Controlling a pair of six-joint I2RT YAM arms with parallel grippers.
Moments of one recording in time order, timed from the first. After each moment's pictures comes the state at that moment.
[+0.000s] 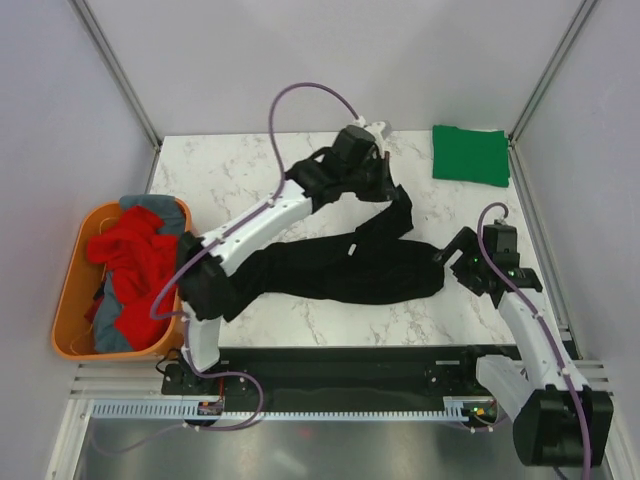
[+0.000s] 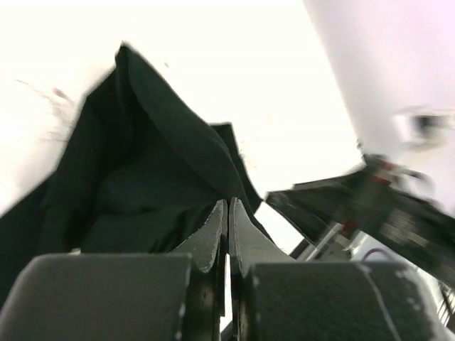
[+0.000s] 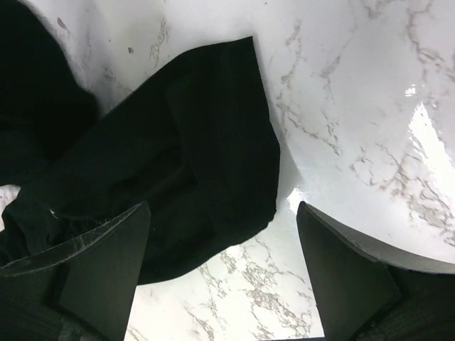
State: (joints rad) left arm -0.83 2.03 1.99 -0.56 0.18 -0.56; right arm -0.04 0.87 0.59 -0.56 -0.08 0.71
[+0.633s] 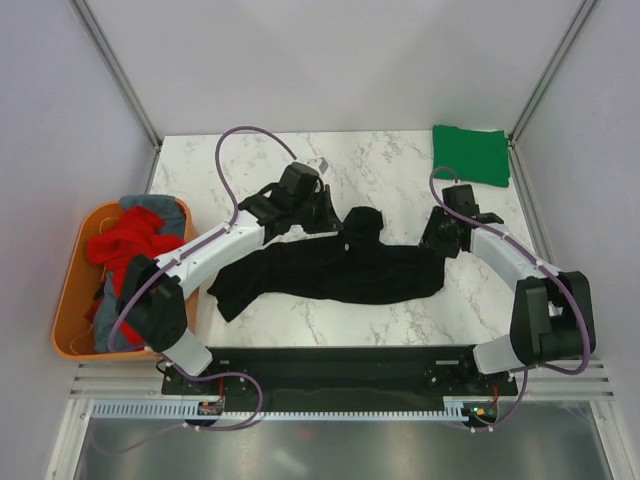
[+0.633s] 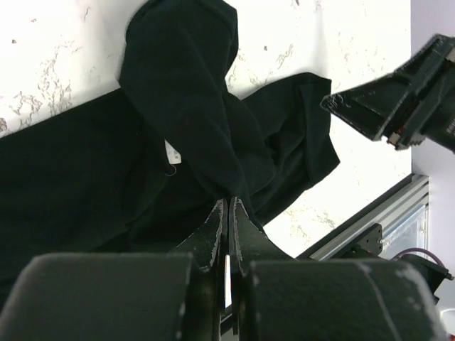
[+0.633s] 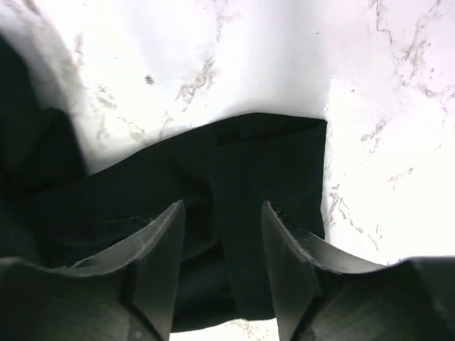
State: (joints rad) left arm -0.68 1.60 1.32 -0.41 0.14 -0.66; right arm 0.14 1.43 0.90 -0.49 0.01 0.55
